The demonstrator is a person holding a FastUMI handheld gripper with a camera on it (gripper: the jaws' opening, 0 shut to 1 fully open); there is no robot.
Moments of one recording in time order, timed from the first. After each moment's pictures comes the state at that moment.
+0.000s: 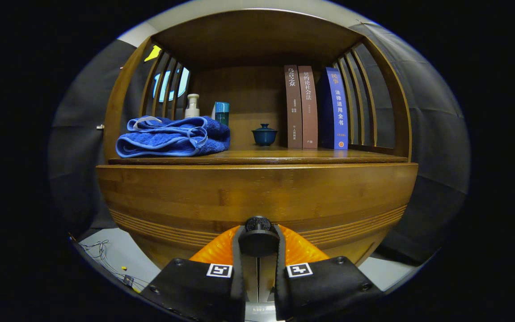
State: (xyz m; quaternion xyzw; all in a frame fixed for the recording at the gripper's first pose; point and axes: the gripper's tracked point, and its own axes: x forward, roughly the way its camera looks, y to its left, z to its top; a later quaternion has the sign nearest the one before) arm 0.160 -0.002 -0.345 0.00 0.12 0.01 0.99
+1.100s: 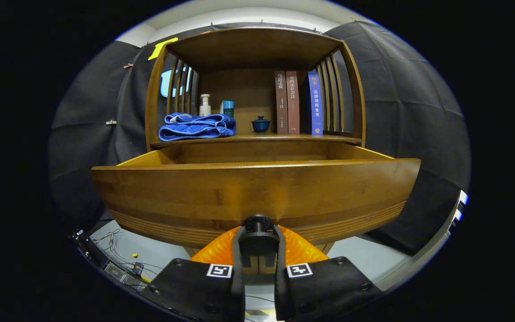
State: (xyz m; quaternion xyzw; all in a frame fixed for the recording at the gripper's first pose) arm 0.019 -0.013 -0.337 0.00 0.17 0.02 0.98
